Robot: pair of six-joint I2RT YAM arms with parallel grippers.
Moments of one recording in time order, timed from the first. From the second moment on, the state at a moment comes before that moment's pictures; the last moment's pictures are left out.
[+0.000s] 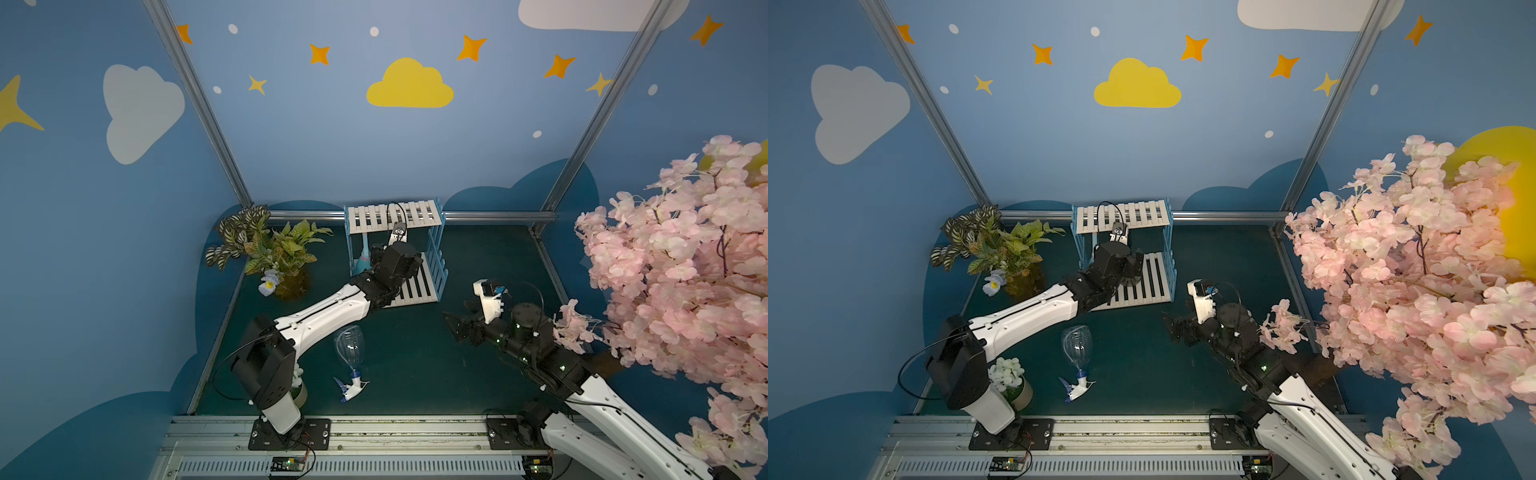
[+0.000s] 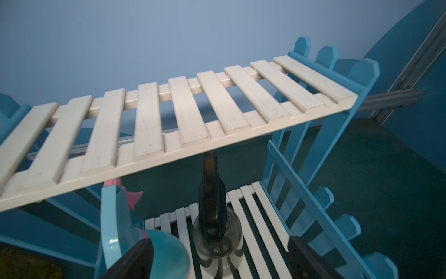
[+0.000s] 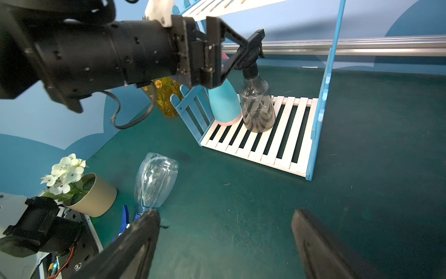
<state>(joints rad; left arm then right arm) -0.76 1.63 1.31 -0.13 -0.56 -0.21 0.68 0.70 0.63 -0.25 -0.12 0.27</state>
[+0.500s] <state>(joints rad) -0.58 1.01 1.05 -0.74 -0.19 -0.32 0.95 0.95 0.62 -0.08 -0.27 0.03</state>
